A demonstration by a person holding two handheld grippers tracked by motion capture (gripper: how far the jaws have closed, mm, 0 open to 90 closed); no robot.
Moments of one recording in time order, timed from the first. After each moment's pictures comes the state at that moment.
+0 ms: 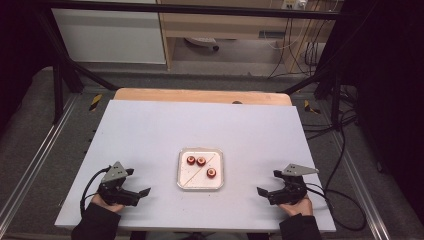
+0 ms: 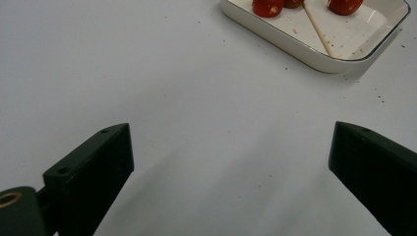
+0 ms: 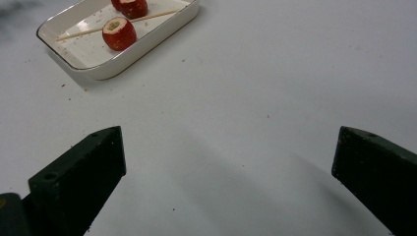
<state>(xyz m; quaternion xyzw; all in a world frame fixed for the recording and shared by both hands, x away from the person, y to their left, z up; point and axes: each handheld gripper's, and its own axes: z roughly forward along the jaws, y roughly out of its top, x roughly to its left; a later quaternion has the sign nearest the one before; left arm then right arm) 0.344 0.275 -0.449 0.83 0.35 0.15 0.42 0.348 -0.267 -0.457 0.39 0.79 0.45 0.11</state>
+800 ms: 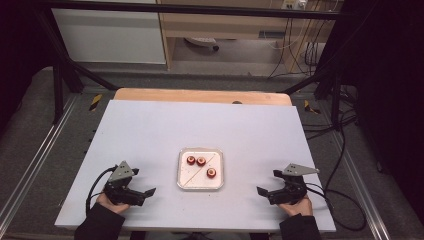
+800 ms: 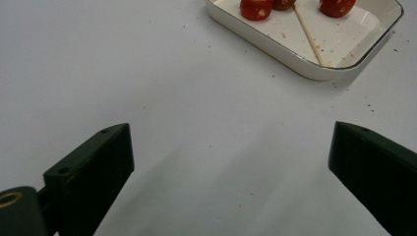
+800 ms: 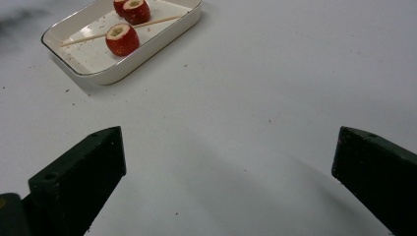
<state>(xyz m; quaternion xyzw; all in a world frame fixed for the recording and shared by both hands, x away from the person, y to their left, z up) 0.345 0.258 -0.446 0.83 0.35 0.14 0.41 0.348 -0.266 -0.456 0.39 0.79 0.46 0.11</state>
